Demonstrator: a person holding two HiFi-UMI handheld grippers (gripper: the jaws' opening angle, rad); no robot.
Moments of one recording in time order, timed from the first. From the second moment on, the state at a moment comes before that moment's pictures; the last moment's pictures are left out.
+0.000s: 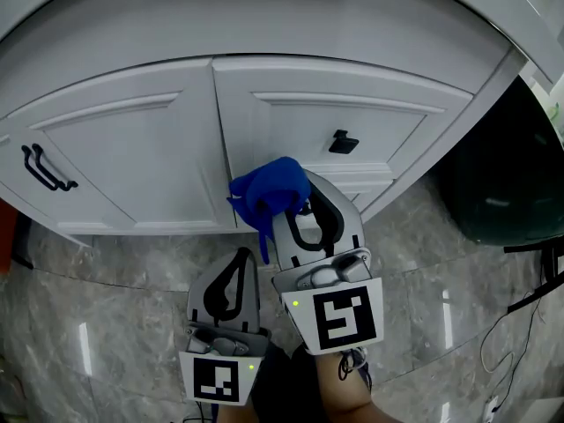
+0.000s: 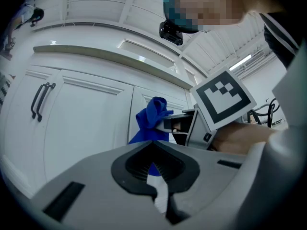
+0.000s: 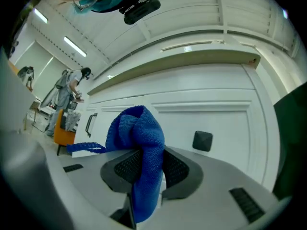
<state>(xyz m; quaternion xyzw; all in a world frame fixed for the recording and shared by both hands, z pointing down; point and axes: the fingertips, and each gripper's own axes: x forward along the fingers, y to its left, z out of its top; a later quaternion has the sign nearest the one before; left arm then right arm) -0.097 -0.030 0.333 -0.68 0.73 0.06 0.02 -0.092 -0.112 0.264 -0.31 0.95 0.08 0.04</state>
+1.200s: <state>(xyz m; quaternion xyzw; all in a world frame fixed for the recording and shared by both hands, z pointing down) -0.109 -0.034 0.347 -0.67 0.74 0.03 0.01 -0.130 -0.121 0.286 -0.28 0.95 0.09 0.04</state>
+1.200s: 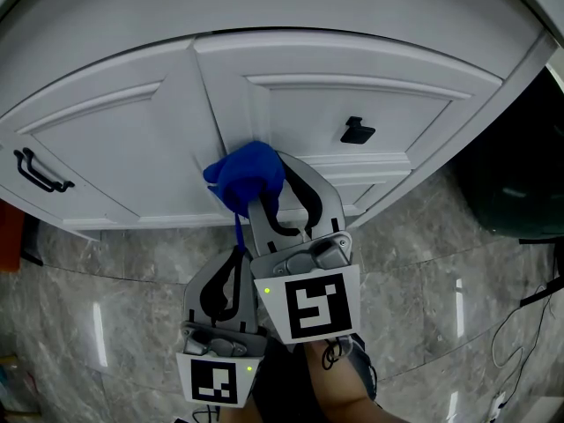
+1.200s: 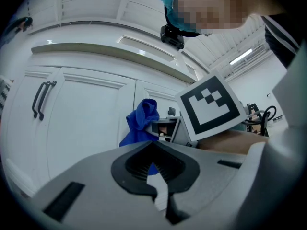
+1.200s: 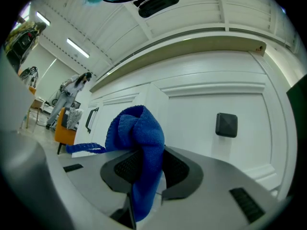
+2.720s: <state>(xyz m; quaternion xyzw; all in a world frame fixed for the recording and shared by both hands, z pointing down) -0.084 -0.047 0.349 -0.69 0.72 0.04 0.01 -0.065 -0.166 0.289 -0.37 0.92 0.08 0.03</state>
